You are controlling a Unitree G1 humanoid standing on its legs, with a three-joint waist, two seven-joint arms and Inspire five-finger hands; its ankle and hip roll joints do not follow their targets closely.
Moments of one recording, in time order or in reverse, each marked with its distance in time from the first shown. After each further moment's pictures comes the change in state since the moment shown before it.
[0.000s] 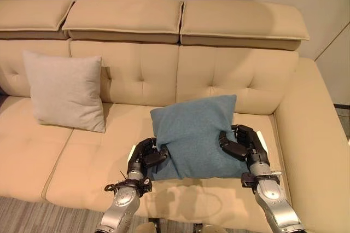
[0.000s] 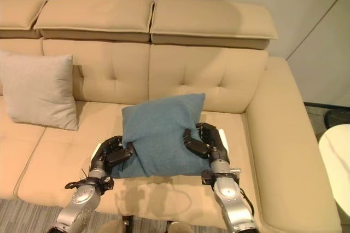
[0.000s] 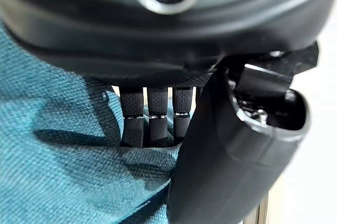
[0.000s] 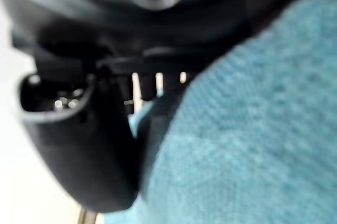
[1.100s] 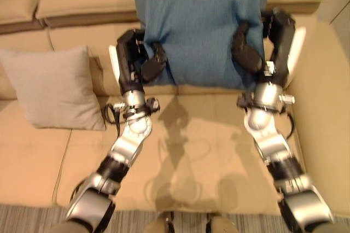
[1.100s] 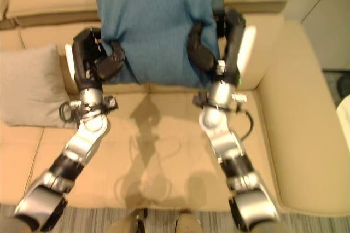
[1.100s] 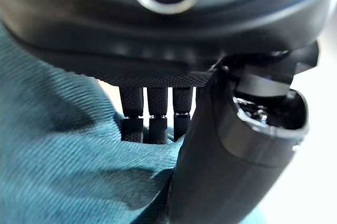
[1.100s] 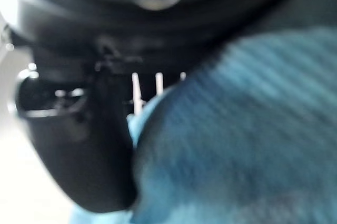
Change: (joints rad) left arm -0.849 0.007 -0.039 0.220 0.291 -0.159 0.517; right arm -0.891 -0.080 0.121 0.297 -0.321 -0.113 -0.553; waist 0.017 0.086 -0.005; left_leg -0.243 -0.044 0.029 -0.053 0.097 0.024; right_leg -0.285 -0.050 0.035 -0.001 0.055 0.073
